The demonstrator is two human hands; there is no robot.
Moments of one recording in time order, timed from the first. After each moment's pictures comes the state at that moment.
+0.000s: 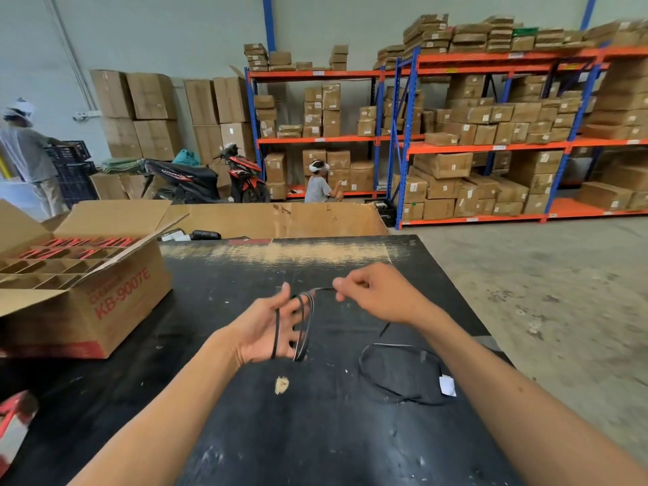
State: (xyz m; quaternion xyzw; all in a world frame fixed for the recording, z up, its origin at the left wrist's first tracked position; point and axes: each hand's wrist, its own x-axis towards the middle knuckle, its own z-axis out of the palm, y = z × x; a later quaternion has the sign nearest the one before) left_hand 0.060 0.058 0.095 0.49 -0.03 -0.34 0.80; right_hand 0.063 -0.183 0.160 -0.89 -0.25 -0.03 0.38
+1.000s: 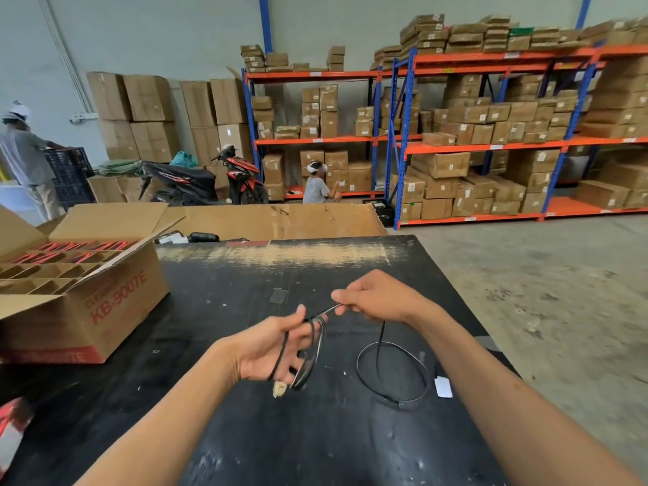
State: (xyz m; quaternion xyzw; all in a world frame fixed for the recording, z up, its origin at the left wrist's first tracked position) left_hand 0.052 0.050 0.087 0.54 -0.06 -0.45 0.71; right_hand 0.070 -0.184 0.160 -0.86 -0.18 0.12 0.45
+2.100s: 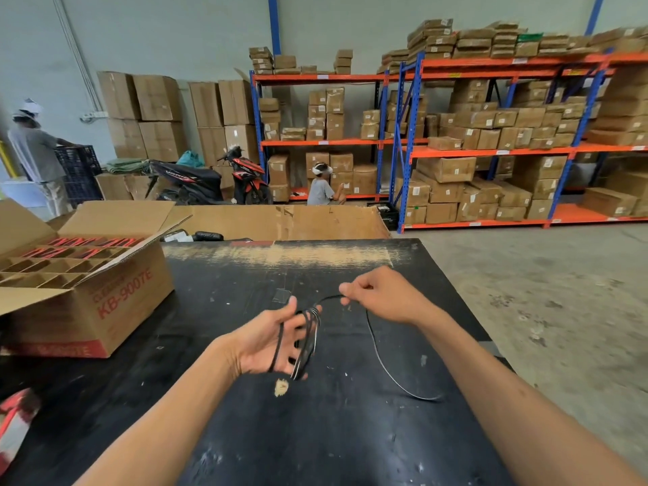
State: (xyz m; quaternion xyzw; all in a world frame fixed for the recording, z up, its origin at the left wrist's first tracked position) left_hand 0.052 0.057 0.091 0.51 -0.04 -0.40 0.76; right_hand 0.068 -0.187 0.162 -0.90 -0.20 0.02 0.37
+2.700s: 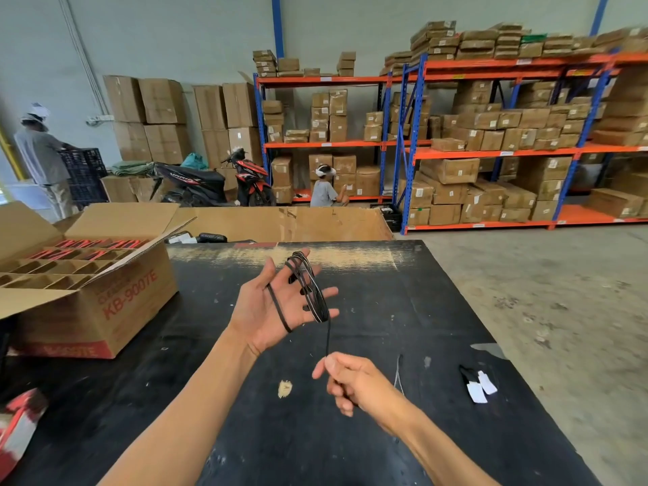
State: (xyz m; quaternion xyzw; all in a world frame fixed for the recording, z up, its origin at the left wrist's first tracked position) left_hand 0.054 0.045 0.127 0.33 -0.14 -0.22 0.91; right_hand 0.007 -0.153 0.041 -0.70 -0.19 0.21 0.65
